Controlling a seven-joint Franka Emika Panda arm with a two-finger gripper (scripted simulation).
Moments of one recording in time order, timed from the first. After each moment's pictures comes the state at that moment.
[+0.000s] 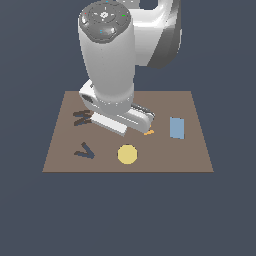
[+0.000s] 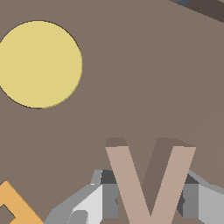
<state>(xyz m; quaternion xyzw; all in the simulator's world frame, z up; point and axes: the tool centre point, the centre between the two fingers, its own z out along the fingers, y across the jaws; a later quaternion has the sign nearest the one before) -0.005 -0.031 0.030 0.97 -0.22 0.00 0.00</state>
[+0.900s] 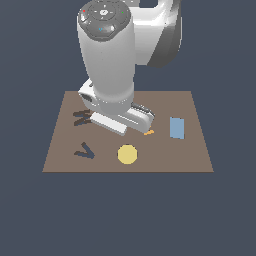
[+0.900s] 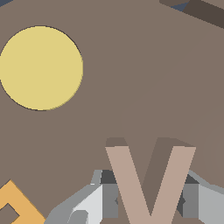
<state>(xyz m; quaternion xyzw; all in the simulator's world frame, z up) -0.004 -0.031 0.033 0.97 -0.23 0.00 0.00</state>
